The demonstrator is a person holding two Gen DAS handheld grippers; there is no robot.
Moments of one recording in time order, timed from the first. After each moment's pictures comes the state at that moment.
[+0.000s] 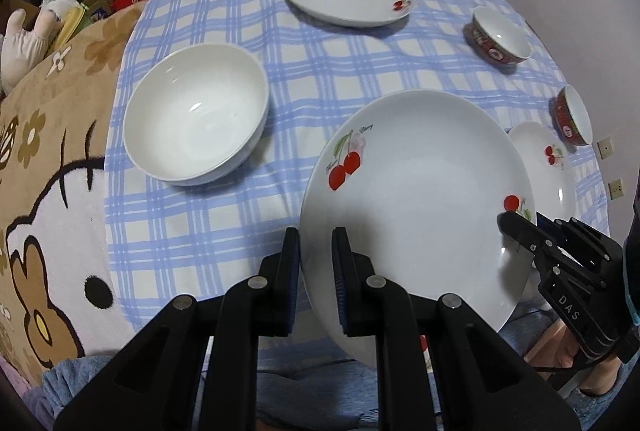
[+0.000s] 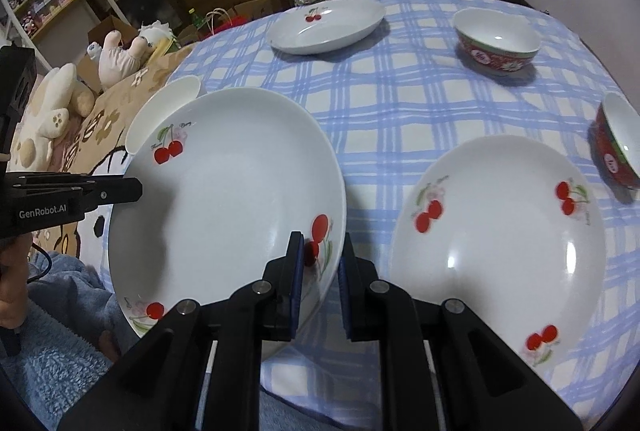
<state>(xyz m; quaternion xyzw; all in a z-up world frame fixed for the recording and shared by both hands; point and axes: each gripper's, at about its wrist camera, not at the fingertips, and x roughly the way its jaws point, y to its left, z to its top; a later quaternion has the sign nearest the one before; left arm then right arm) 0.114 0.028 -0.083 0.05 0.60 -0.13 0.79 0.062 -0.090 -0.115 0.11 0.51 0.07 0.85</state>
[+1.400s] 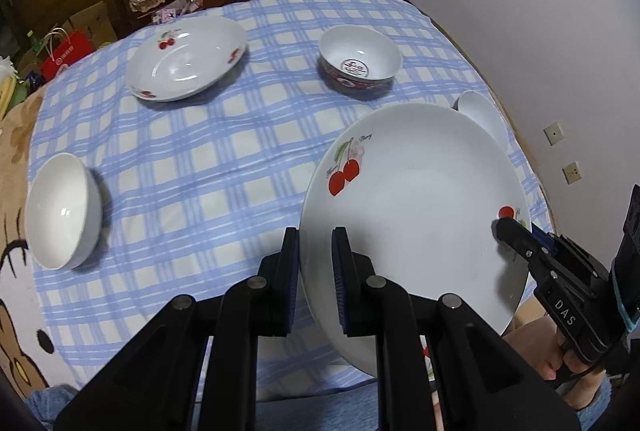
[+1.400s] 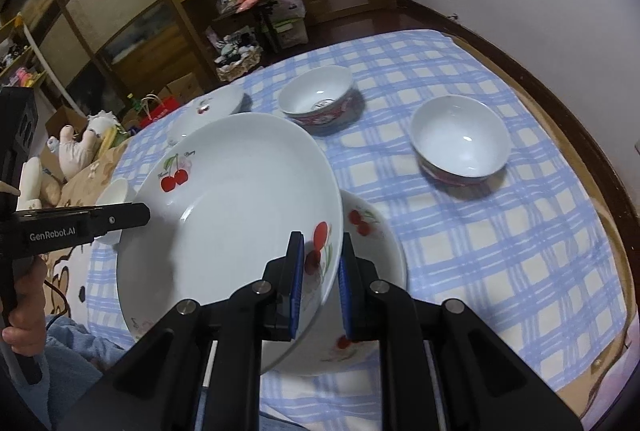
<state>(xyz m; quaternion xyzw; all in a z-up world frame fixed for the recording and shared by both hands) 0.114 -0.138 -0.048 0.05 0.56 -0.24 0.79 0.007 -0.250 -0.069 0.17 0.44 -0.05 0.88</state>
